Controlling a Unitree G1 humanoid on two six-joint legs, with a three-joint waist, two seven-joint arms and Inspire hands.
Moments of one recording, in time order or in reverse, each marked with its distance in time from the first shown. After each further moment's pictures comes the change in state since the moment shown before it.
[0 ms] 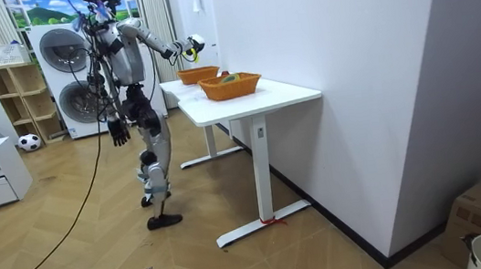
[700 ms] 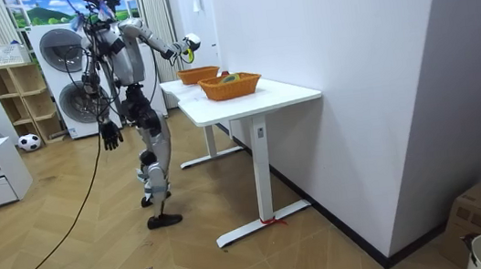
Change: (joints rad) left arm 0.042 0.001 0.001 -0.007 0.014 0.024 -0.003; right arm 0.000 0.003 0.038 0.000 -0.014 -0.007 -0.144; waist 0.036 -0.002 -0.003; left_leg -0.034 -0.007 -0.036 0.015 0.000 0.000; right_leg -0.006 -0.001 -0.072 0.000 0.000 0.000
